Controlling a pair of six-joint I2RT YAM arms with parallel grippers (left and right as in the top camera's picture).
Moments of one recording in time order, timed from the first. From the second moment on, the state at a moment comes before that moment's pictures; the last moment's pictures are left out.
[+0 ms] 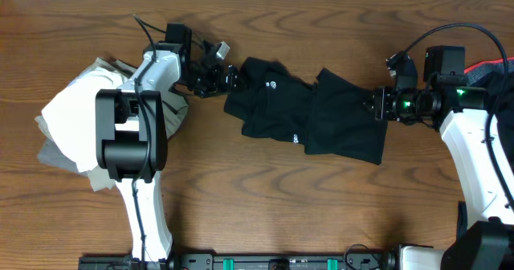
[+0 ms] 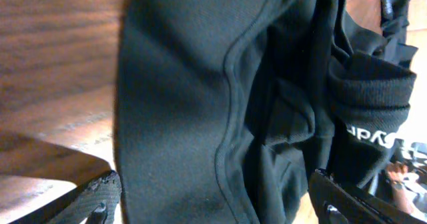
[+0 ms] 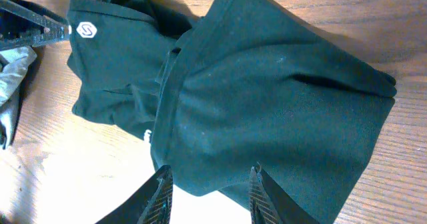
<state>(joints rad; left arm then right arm) -0.07 2.24 1.59 -0.75 0.84 0.07 -0.07 1.49 1.15 -0.81 -0.47 0.01</state>
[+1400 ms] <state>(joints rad) -0.25 2.25 1.59 -0.76 0.88 0.09 -0.07 1.49 1.15 -0.83 -0.47 0.01</state>
